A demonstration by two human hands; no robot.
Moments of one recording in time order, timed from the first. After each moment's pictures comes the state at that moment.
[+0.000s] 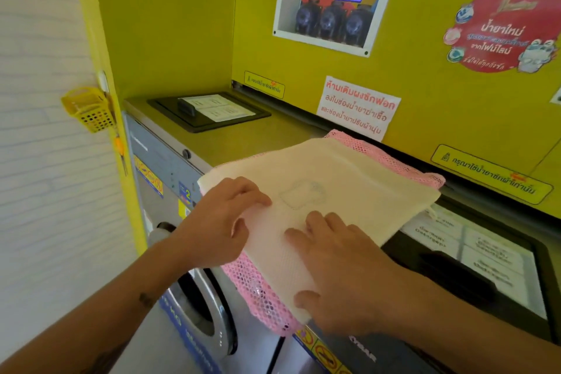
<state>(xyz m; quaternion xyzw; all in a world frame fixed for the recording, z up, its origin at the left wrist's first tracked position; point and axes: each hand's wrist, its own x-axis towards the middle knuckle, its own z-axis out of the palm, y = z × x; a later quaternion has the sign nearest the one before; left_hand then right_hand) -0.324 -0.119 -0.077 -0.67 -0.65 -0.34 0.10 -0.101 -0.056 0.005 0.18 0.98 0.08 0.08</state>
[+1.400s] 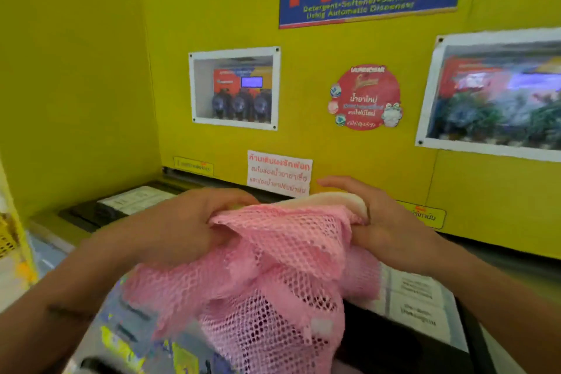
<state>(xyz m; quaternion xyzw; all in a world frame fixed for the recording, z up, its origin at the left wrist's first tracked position) -0.274 -0.064 0.109 -0.76 -0.59 -0.26 -0.08 -0.009 0.067 0.090 0.23 0.87 -0.29 -0.32</state>
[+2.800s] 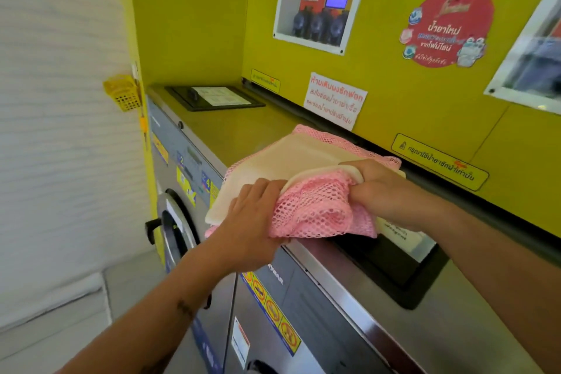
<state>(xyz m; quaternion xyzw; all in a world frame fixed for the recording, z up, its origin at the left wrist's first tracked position) -0.108 -0.104 -0.068 -0.55 -0.76 -0.33 0.05 0.039 0.047 0.047 0.21 0.90 -0.38 -0.08</state>
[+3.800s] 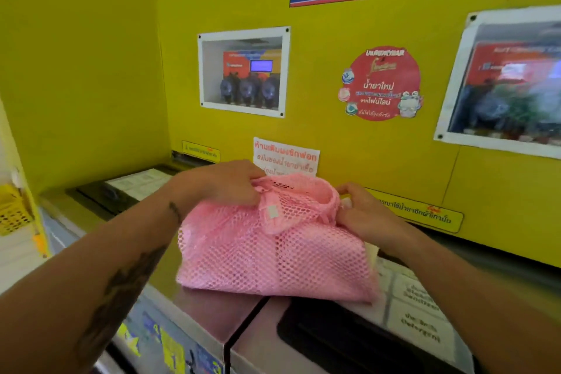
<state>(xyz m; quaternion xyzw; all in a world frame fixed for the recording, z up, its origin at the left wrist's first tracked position) -0.274 0.054 0.109 -0.68 -0.72 -0.13 -0.10 -0.041 0.156 0.056 0.43 0.79 -0.36 -0.24</state>
